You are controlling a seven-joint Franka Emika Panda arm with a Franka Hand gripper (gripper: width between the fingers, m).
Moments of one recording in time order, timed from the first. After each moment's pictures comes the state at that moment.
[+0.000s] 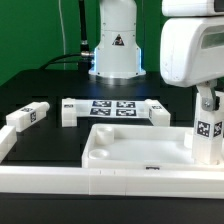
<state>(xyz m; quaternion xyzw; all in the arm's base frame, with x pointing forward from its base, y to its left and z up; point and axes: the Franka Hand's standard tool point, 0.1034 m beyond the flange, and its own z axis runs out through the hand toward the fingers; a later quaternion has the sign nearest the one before) 0.635 0.107 0.115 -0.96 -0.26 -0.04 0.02</state>
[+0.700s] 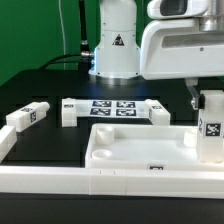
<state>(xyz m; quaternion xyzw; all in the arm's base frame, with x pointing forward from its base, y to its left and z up) 0.636 0.098 0.113 -1.00 0.08 -0.03 0.04</state>
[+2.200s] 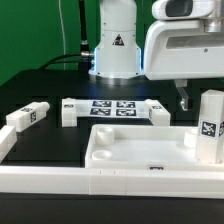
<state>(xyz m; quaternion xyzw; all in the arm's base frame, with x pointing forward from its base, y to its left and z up) 0.632 0.105 0.112 -1.00 -0.01 -0.02 0.03</state>
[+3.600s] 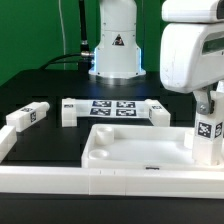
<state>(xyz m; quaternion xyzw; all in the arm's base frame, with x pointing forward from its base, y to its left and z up) 0.630 0.099 0.109 -0.93 -0.37 -0.02 0.01</state>
